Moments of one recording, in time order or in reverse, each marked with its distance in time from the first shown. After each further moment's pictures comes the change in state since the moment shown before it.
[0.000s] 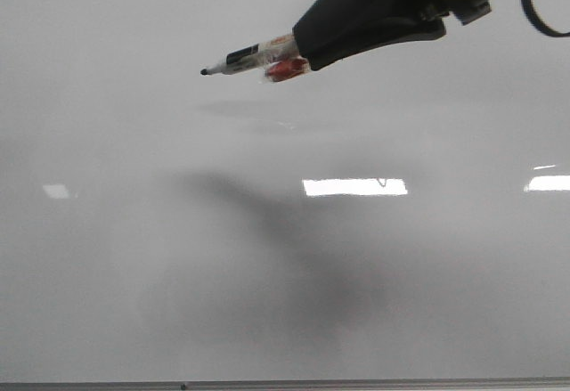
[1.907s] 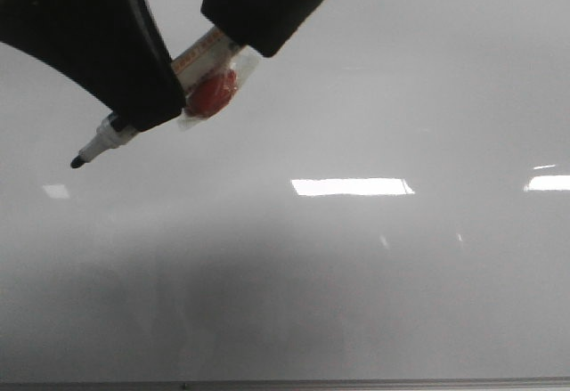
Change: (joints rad) left arm -0.308 0.753 -0.606 0.183 0.492 0.231; right arm 0.232 0.039 -0.360 -0.730 0.410 0.344
